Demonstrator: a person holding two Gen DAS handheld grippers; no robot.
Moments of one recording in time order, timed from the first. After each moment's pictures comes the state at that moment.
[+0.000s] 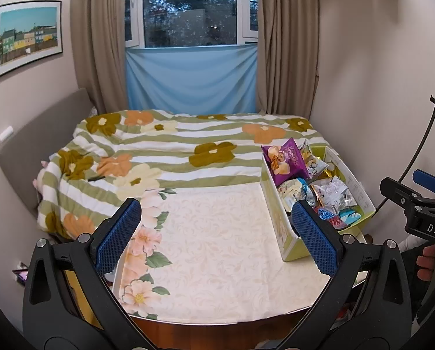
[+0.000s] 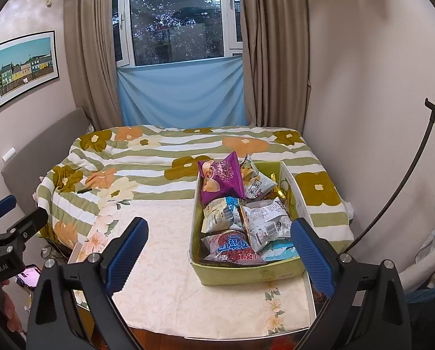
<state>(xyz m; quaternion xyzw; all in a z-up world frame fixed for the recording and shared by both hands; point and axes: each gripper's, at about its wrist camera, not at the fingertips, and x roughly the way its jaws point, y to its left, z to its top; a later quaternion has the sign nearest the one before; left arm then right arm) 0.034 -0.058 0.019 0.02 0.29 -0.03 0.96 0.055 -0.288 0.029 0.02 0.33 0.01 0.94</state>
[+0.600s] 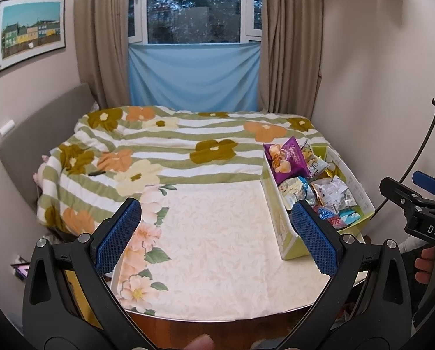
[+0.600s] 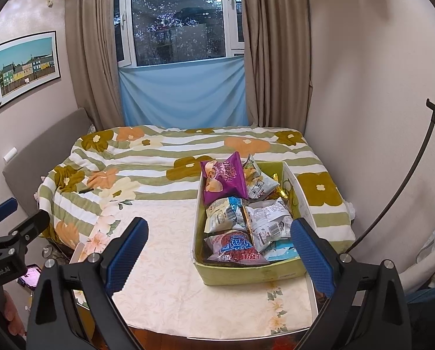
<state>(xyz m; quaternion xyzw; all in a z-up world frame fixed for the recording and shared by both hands) 0.034 -0.054 0.015 0.01 0.30 -0.02 0.95 0.055 -0.288 0.030 0.02 0.33 0.01 0.94</state>
